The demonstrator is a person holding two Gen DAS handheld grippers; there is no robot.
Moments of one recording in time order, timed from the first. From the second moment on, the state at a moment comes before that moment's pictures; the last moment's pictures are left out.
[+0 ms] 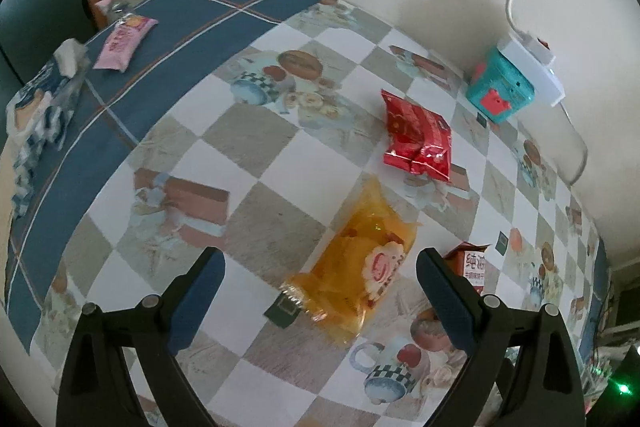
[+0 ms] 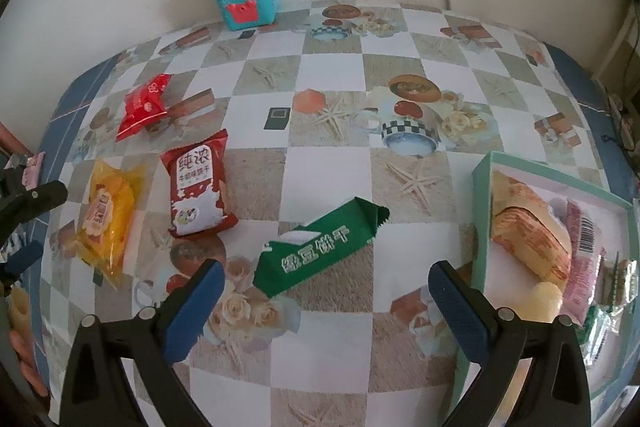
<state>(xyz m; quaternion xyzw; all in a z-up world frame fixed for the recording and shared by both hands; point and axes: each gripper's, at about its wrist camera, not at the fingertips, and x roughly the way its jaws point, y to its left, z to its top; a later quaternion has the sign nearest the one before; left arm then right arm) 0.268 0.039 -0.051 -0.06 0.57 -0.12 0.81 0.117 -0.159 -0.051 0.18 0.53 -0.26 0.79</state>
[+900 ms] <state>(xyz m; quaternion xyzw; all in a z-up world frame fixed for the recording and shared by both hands) 0.269 -0.016 -0.084 0.05 0.59 -0.15 0.80 0.127 -0.174 -0.080 0.23 0.52 -0.25 0.79</state>
